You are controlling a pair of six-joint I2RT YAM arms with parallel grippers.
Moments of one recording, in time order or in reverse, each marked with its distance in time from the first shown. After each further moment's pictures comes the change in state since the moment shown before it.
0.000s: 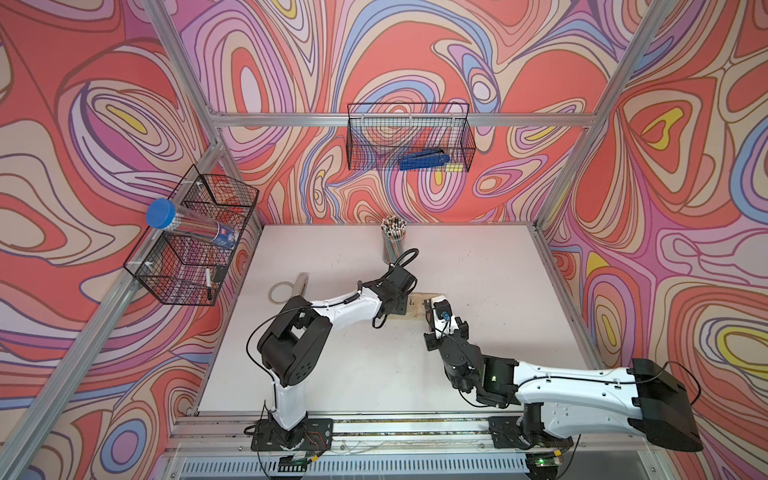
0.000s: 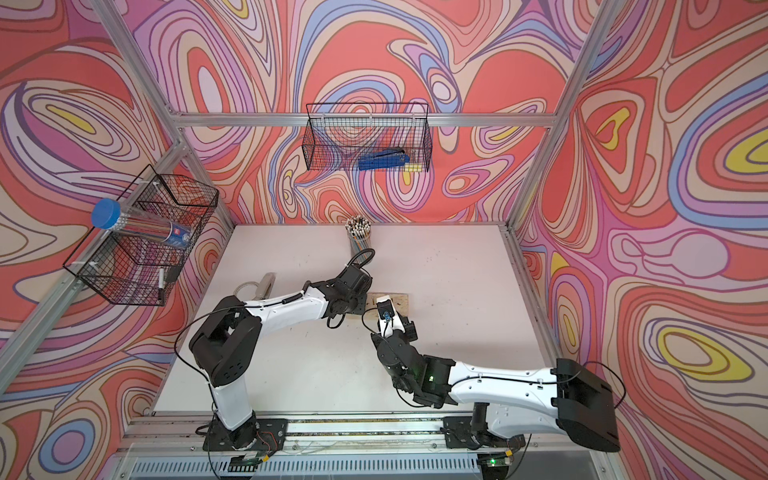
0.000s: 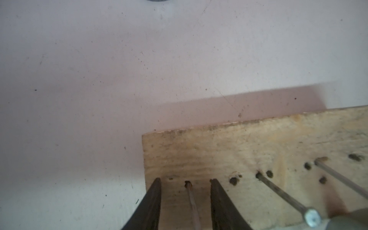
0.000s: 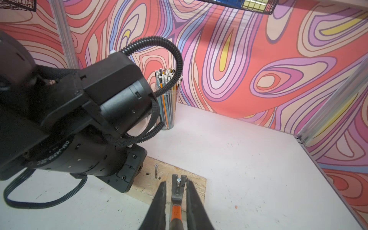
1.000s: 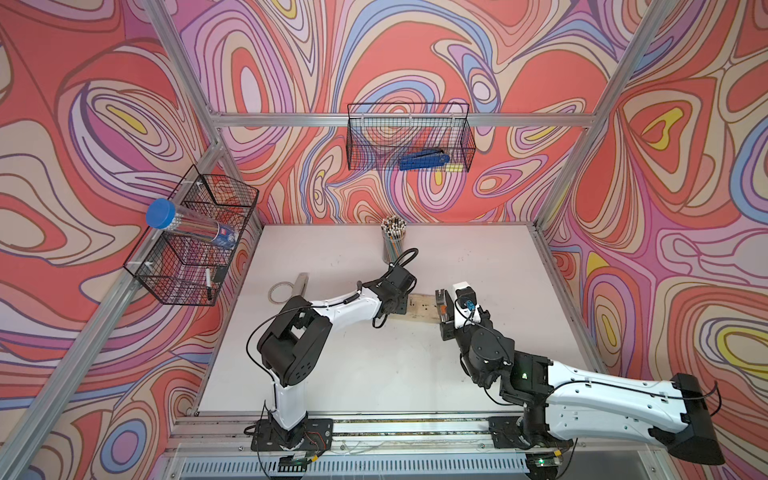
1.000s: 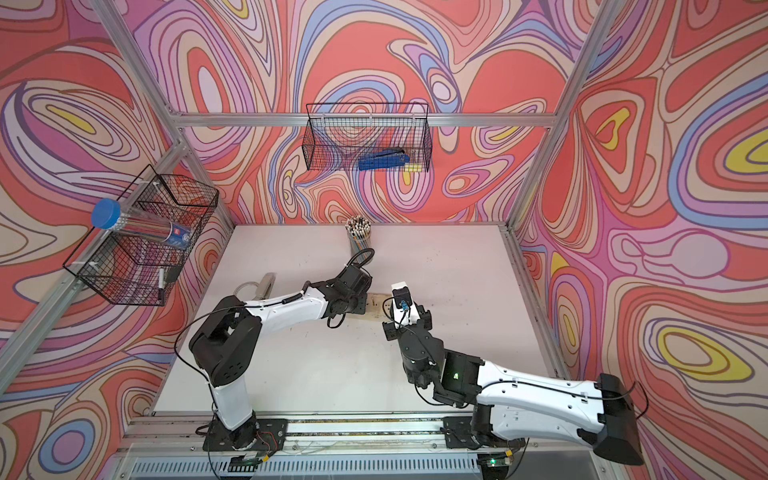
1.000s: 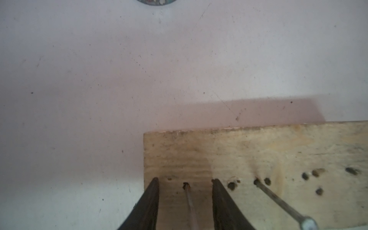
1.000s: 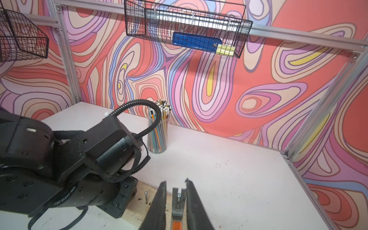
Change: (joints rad) left arm 0.001 -0.013 0.009 0.000 0.017 -0.003; right arm -0.003 -0.200 0.137 -0.214 0.009 -0.034
